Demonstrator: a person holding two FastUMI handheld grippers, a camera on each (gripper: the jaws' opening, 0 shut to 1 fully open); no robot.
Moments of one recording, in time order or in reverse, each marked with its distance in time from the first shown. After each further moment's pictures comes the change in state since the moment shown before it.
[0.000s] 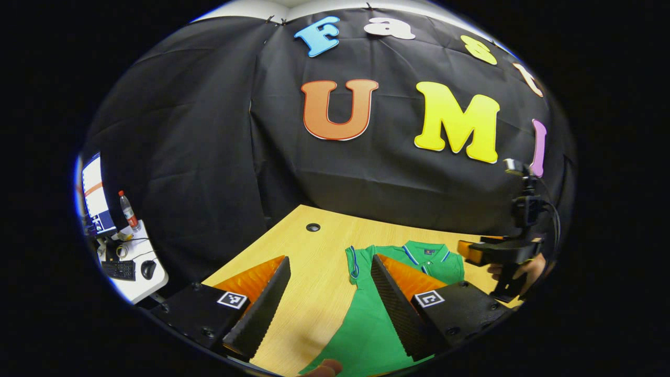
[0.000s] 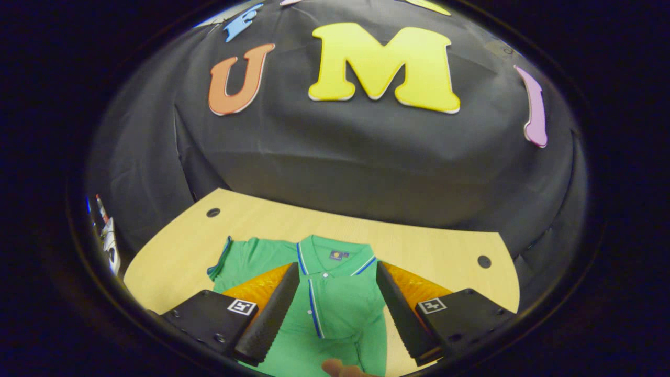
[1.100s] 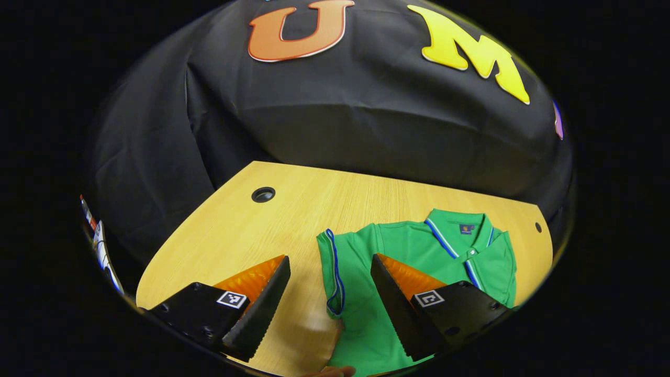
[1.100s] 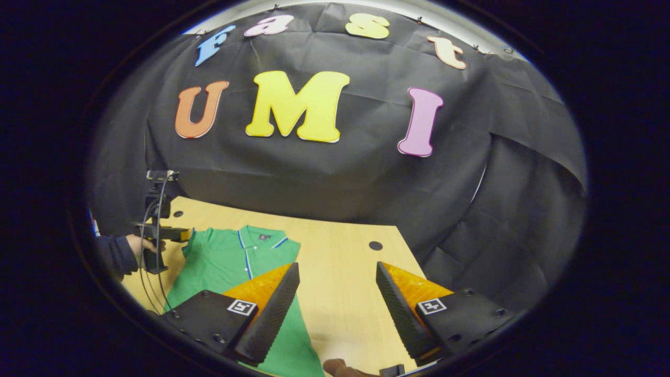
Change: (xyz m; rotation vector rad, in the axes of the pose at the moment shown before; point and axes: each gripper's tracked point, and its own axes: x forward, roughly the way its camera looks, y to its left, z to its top) left arm 0.241 -0.051 -0.122 0.136 0.274 -0.069; right arm -0.224 -0.112 -0.035 0.041 -0.036 -0.327
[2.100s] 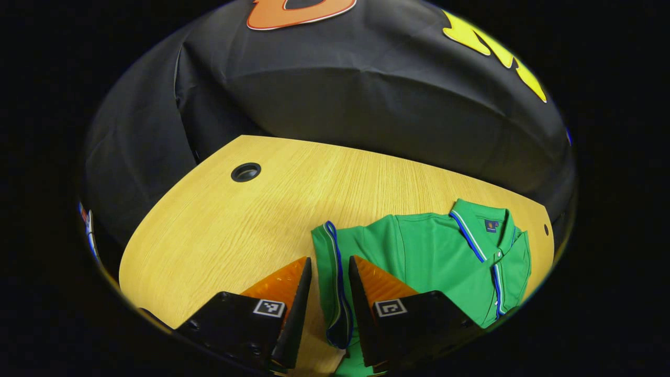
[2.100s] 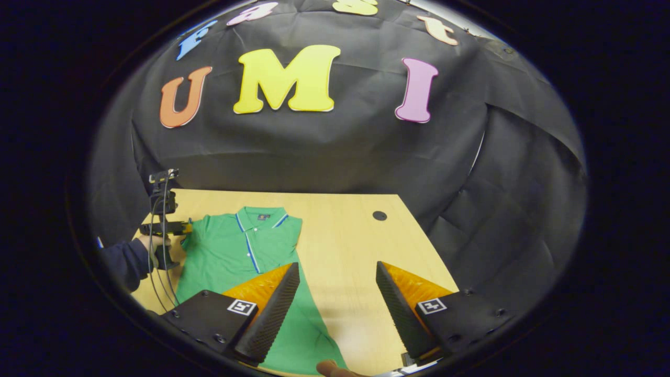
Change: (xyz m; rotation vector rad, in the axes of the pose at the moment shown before) left arm 0.054 0.002 -0.016 -0.068 0.082 -0.035; right arm 0.014 0.018 -0.041 0.071 0.146 -0.033
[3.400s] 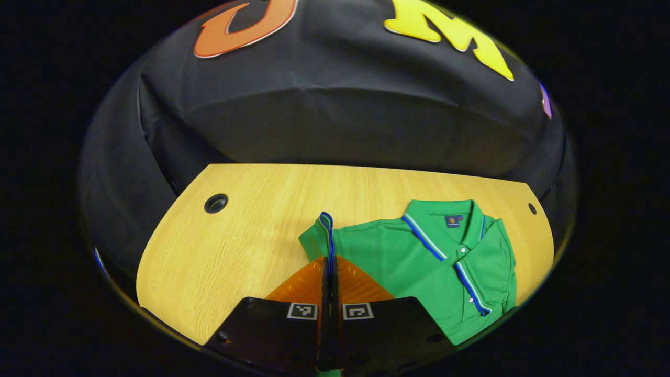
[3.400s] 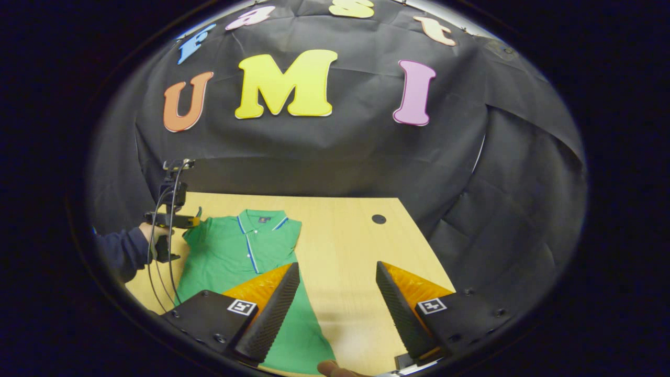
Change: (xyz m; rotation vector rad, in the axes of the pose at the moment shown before) left arm -0.033 -0.073 0.028 0.203 -0.040 -0.113; right arm -0.005 -0.020 0.003 -0.001 -0.024 0.016
